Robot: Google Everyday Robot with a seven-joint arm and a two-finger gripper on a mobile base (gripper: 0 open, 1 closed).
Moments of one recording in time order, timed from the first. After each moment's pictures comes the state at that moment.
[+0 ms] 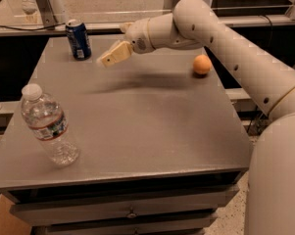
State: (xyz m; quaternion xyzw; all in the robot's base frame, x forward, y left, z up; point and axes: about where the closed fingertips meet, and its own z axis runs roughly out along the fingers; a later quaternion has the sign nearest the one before) arm 0.718 0.100 0.902 -0.51 0.63 0.33 0.48
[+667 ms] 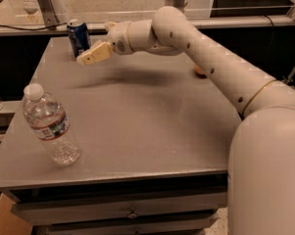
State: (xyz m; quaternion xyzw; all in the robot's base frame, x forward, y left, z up) arm 0.743 0.156 0.898 -0.49 0.62 0.34 0.52
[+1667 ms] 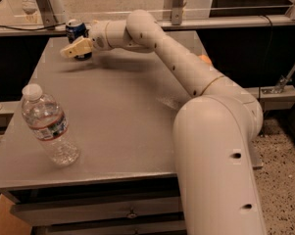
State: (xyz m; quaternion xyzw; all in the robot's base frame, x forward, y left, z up) arm 0.815 0.224 0.877 -0.47 0.62 0.34 0.53
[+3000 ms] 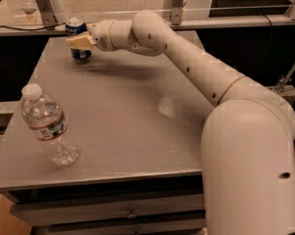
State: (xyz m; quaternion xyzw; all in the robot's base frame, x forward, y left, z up) arm 0.783 0.211 0.899 -0.45 0.62 0.34 0.54
